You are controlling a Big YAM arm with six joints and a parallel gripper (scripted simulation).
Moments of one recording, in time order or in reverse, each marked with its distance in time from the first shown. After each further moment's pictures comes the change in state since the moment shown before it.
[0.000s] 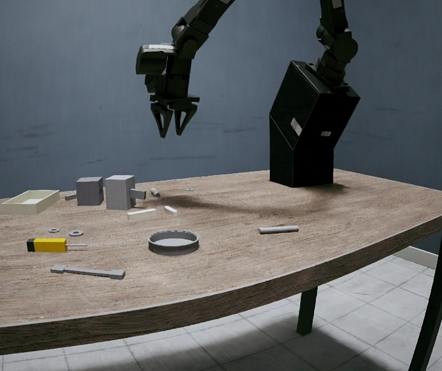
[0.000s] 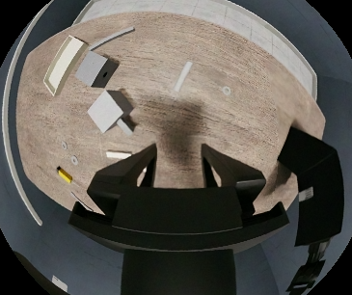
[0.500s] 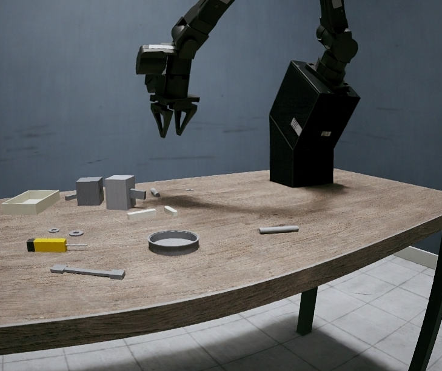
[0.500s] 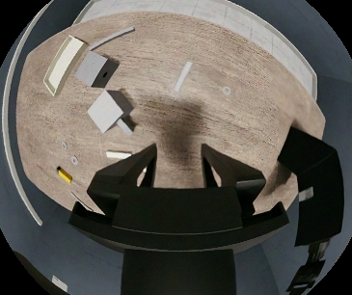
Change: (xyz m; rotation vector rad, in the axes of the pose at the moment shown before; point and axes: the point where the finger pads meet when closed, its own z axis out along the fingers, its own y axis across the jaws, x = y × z) arm 0.000 0.000 0.000 0.000 0.000 0.000
